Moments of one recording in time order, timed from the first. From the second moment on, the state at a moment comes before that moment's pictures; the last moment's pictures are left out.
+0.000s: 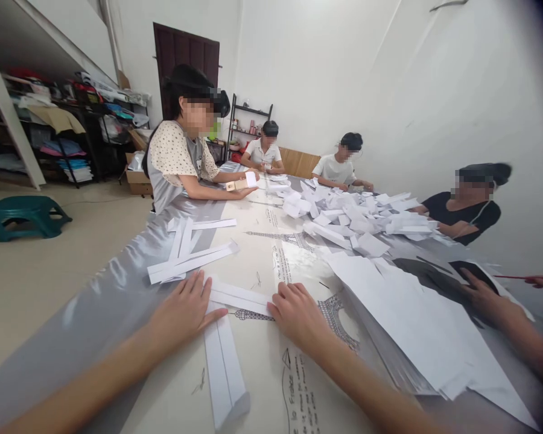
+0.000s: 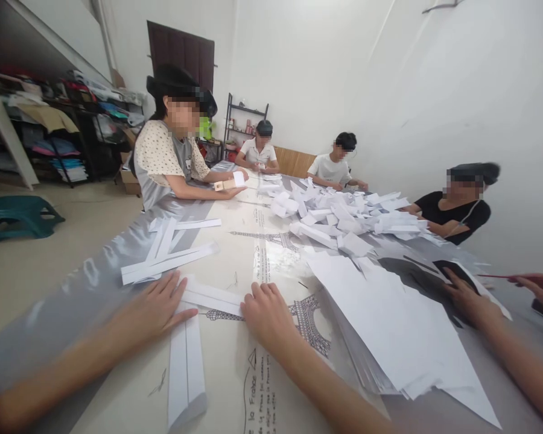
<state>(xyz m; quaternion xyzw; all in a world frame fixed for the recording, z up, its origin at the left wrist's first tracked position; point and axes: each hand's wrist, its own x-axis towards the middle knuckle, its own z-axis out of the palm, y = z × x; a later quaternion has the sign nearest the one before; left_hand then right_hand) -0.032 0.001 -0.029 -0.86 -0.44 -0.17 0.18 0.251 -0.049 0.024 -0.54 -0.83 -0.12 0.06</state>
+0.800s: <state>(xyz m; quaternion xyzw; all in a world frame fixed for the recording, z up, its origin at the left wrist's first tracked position) -0.030 0.008 0.012 -0.89 -0.38 -0.25 -0.08 0.259 -0.038 0.012 -0.50 -0.85 0.00 0.19</state>
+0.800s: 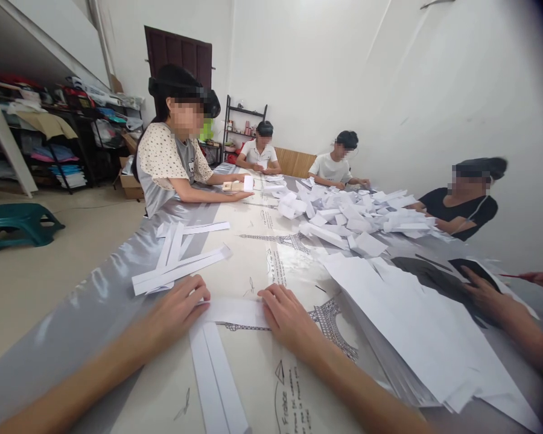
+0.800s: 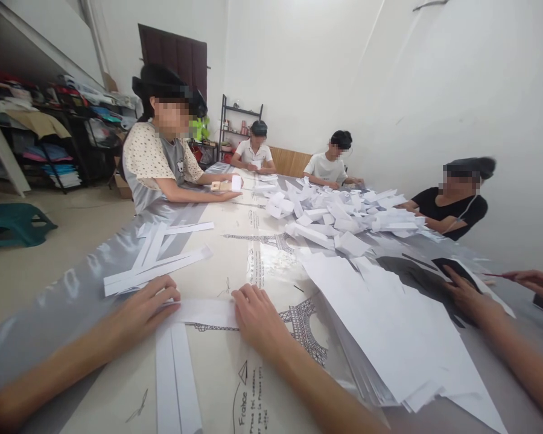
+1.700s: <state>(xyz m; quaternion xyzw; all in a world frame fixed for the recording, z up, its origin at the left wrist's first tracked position) -0.030 0.000 0.049 -0.84 -0.35 -0.13 -0.39 0.274 -0.034 0.023 -0.55 -0.82 -0.02 0.15</state>
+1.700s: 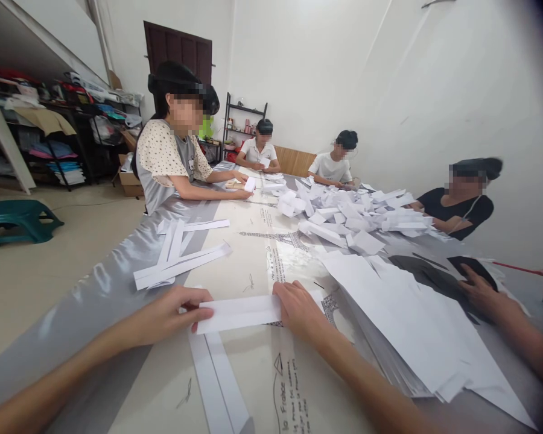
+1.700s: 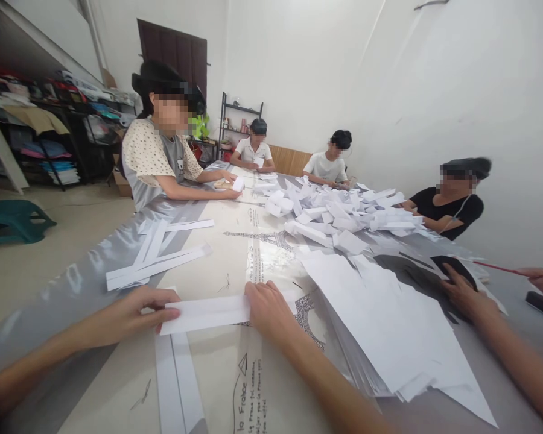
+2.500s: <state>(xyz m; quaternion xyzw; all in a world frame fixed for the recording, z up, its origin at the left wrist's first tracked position) -0.052 0.022 0.044 -0.82 -0.39 -0.21 -0.37 0.290 -0.045 0.044 -0.49 -0.77 0.34 0.22</state>
